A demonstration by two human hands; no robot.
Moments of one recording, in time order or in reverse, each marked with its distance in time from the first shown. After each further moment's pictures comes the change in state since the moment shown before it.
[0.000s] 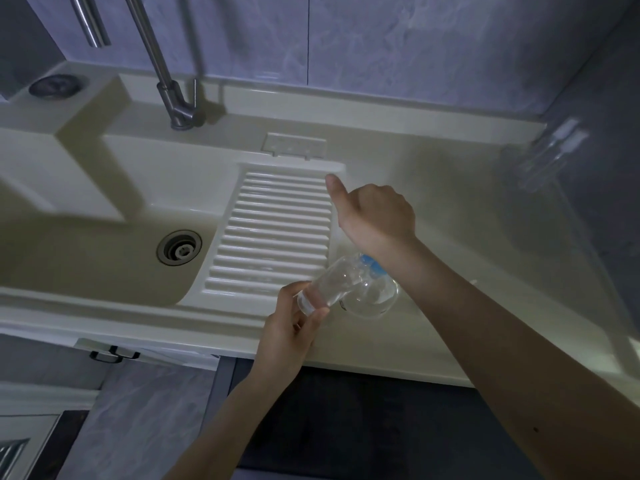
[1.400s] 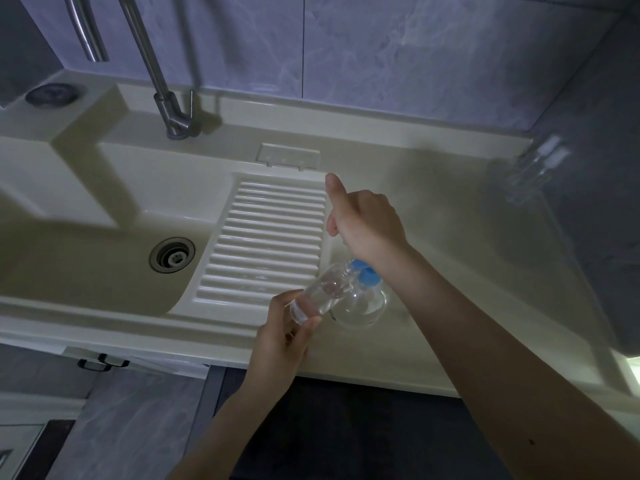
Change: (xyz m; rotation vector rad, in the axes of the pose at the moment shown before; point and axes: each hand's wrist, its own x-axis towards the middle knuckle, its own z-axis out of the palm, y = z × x) left_hand -0.001 0.009 0.005 -0.090 0.027 0.003; right_hand 0.001 0.000 -0.011 0.274 -0.044 0.041
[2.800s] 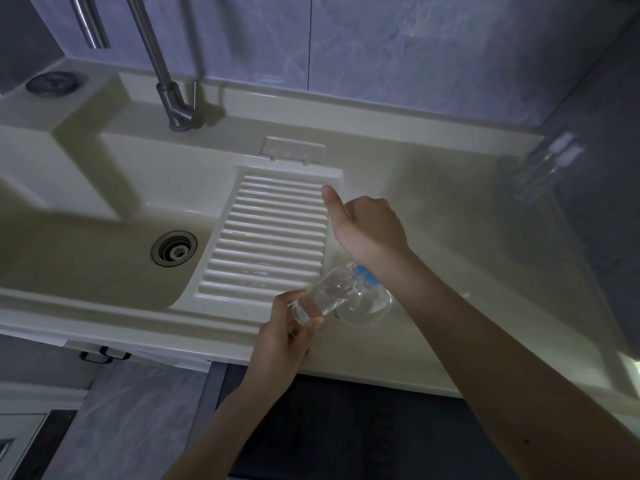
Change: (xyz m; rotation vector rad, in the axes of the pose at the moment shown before) left_hand 0.000 -0.007 -0.004 0.091 -0.009 -0.044; right_hand -0.001 0.002 0.013 -0.110 -0.019 0.026
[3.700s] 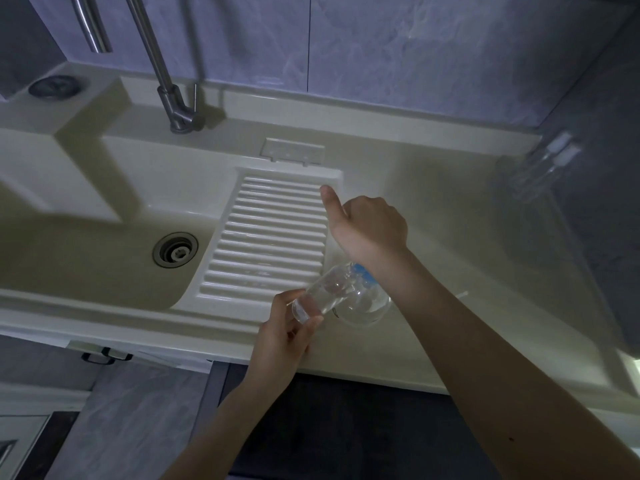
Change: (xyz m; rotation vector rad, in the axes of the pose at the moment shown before) left_hand 0.002 0.001 0.000 -0.007 0.000 0.014; right_hand -0.001 -0.004 -0.003 -0.171 0.022 0.004
